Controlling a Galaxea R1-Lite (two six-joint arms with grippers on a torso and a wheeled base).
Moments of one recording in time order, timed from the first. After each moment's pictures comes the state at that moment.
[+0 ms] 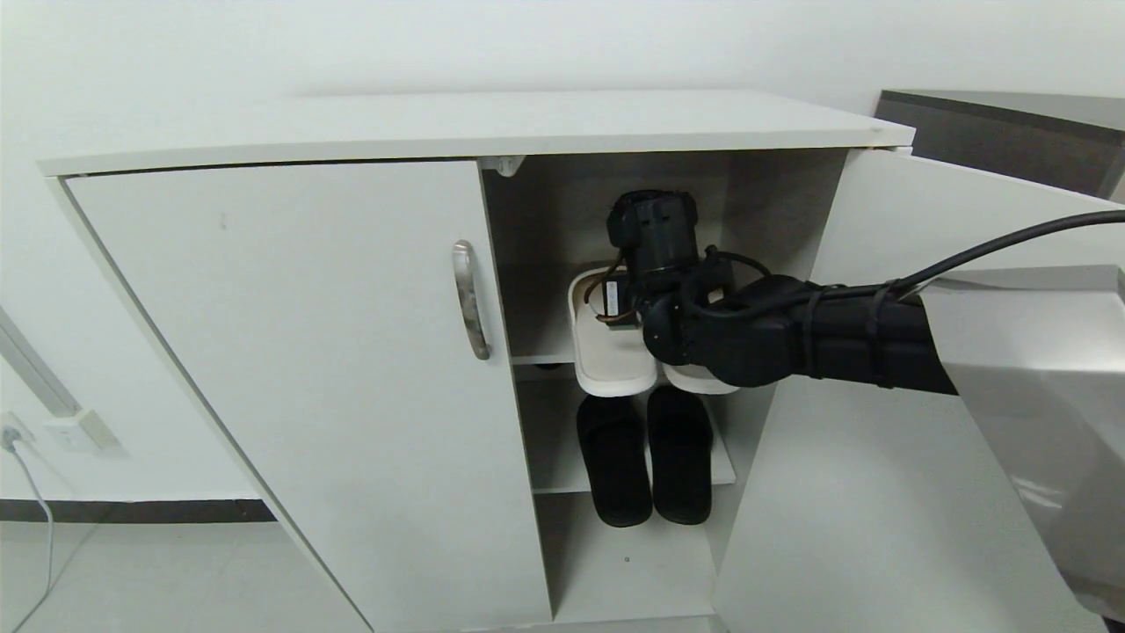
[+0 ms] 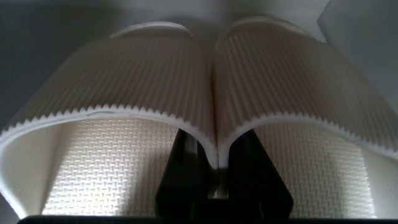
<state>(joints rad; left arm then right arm) 0.00 0.00 0.00 0.00 0.04 -0.11 0.74 2.27 -1.98 -0.04 -0.69 0.16</state>
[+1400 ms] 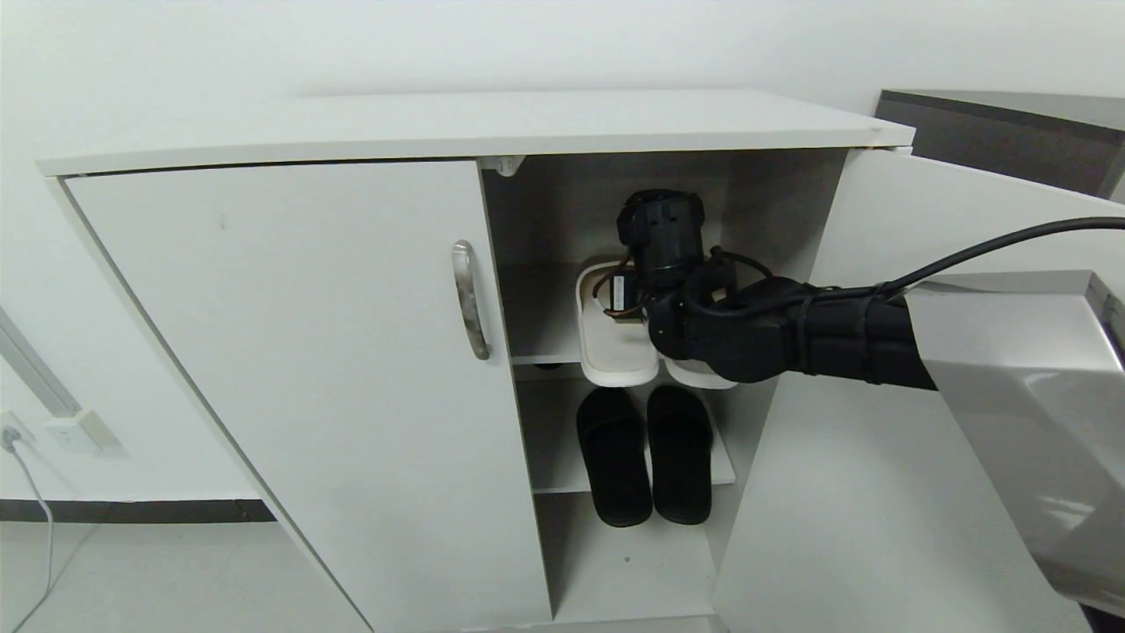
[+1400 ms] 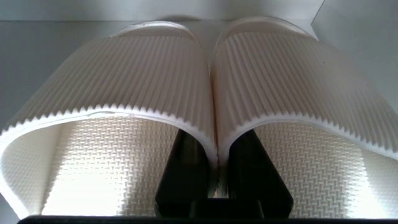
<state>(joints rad) 0.00 0.00 0.00 0.00 0.04 -0.11 0.72 2.30 -2.00 -0.08 -0.67 0.18</state>
